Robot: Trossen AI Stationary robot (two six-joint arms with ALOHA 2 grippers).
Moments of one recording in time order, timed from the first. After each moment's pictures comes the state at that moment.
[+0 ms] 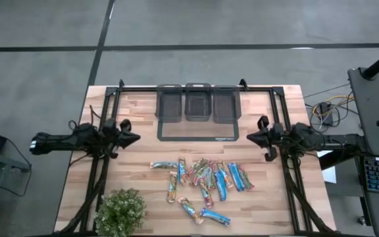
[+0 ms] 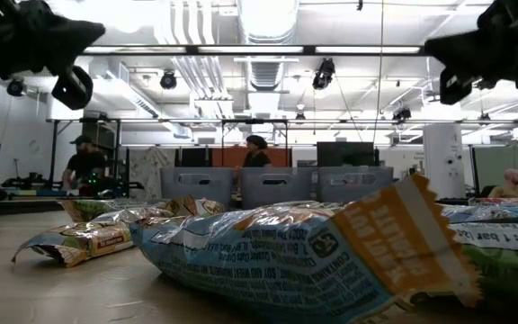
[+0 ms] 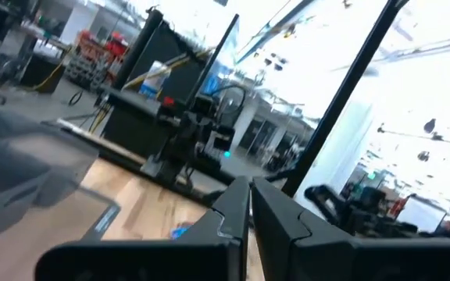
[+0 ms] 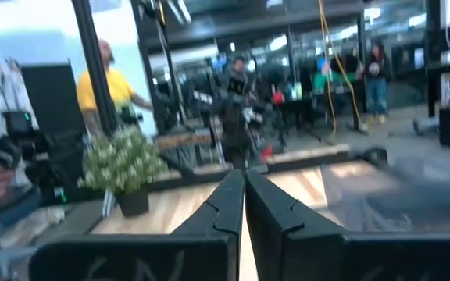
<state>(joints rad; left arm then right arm) -0.01 0.00 0.04 0.21 0.01 -0.51 -0.03 0.11 0.01 0.30 -0.05 0.21</state>
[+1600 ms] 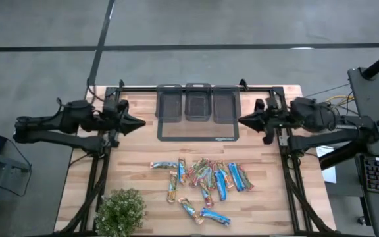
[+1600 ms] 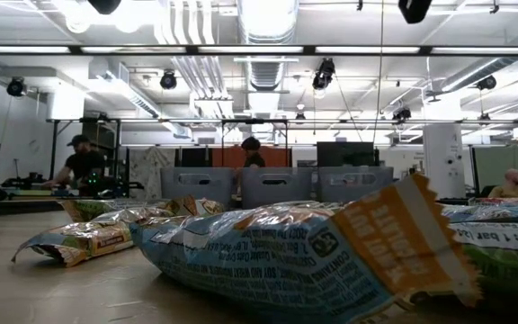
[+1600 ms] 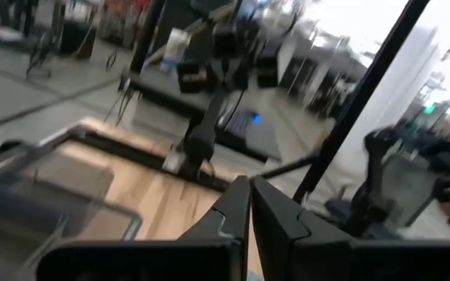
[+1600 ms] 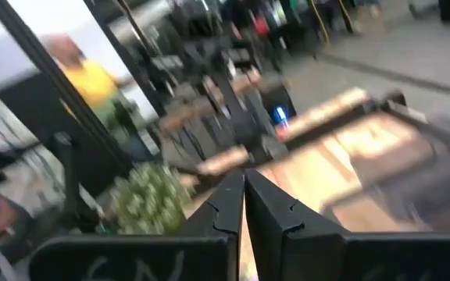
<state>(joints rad) -0.01 0.68 0.84 -0.20 -0.01 -0.39 -0.03 0.77 0.85 -0.16 -0.03 0.52</state>
